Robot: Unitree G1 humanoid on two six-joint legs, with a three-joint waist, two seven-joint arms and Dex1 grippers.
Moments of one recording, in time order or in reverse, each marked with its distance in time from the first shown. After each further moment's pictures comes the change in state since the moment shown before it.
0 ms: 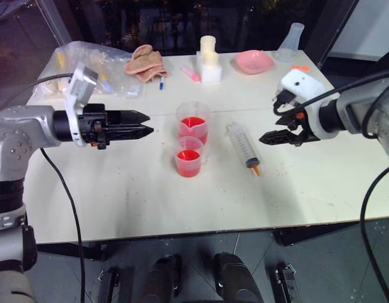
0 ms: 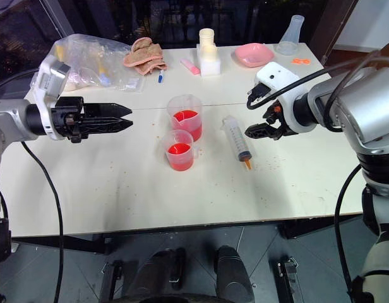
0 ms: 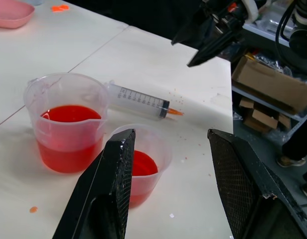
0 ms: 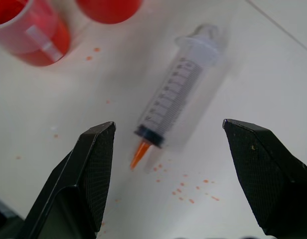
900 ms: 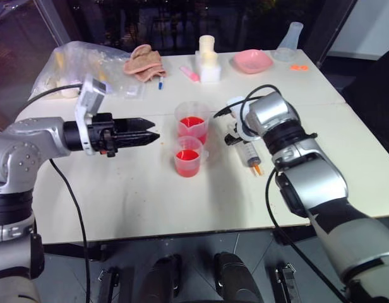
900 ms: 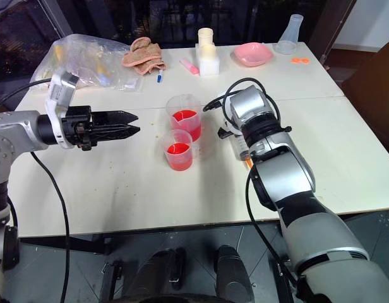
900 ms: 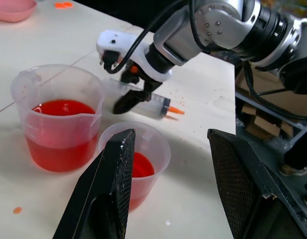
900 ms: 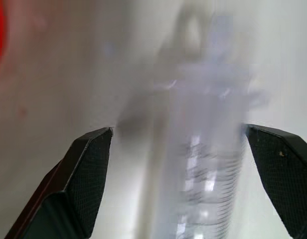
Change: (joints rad) left arm 0.054 -0.057 0.036 -0.069 -0.025 0.023 0.093; right arm -0.199 0.694 -0.003 1.107 -0.442 -0.363 -0.490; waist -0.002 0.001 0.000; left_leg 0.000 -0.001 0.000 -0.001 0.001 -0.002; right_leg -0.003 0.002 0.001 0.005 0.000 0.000
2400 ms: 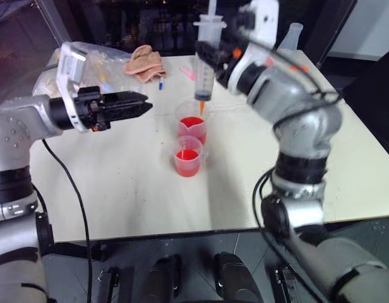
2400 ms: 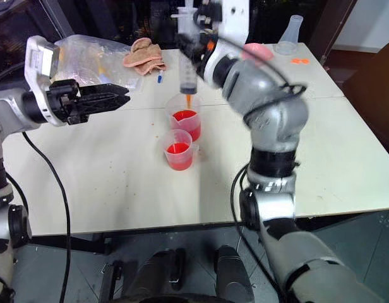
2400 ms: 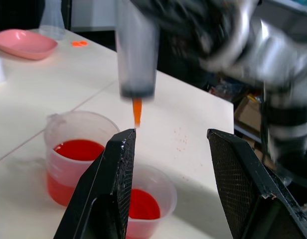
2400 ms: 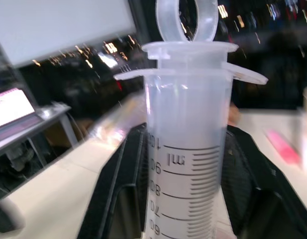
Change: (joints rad) left arm -0.128 -0.063 0.080 0.105 0.024 0.092 -0.010; right arm 0.109 0.161 -0.546 -0.816 0.488 -0.117 -0.302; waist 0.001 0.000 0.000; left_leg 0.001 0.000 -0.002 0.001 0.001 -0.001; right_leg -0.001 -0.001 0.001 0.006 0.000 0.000
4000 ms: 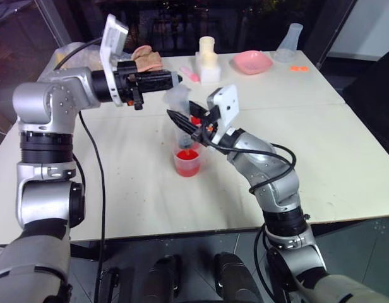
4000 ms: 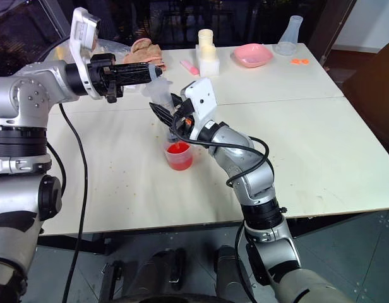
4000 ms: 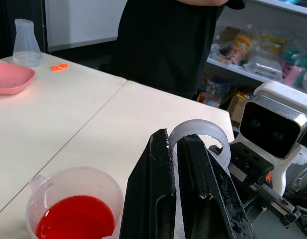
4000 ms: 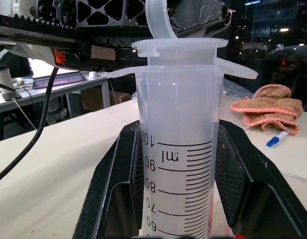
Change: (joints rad) left arm -0.308 -0.198 -0.173 0.315 0.218 -0.149 -0.079; right arm 0.558 0.063 0.398 -0.234 -0.183 -0.571 0.383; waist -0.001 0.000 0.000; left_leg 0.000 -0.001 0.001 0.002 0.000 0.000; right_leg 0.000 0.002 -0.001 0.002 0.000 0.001
